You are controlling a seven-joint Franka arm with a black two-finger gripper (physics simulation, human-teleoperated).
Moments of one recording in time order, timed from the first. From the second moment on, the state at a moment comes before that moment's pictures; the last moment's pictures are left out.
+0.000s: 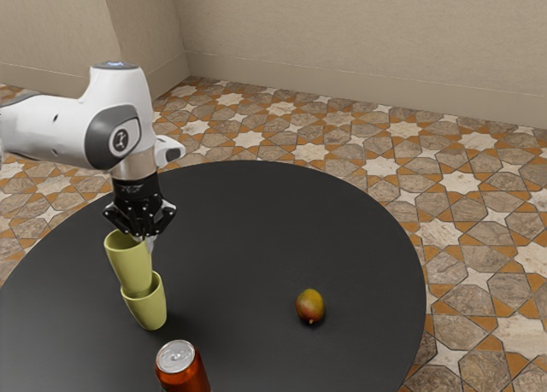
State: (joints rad) arm 0.99 -0.33 -0.94 -2.25 -0.23 1.92 -0.32
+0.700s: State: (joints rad) arm 1.04 -0.34 -1.00 -2.26 -0.28 1.95 -0.32
